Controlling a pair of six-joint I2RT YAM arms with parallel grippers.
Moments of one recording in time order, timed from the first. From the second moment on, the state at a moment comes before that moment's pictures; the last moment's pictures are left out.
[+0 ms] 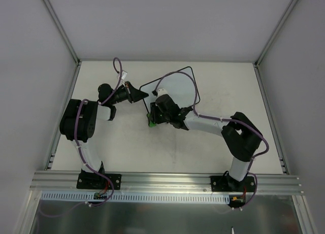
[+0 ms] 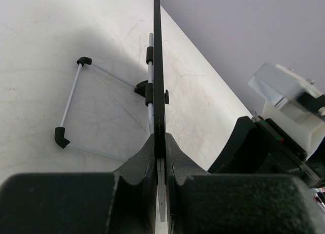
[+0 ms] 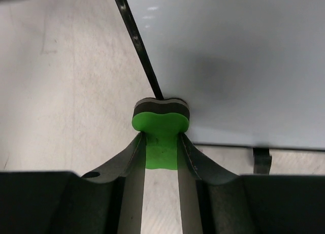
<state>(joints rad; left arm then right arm) -0.12 1.88 0.78 1.16 0.99 -0.76 0.91 1.82 1.18 -0.03 0.09 0.49</state>
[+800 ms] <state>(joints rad) -0.12 1.88 0.78 1.17 1.00 -0.77 0.56 1.03 0.69 -0.47 0.18 0.56</state>
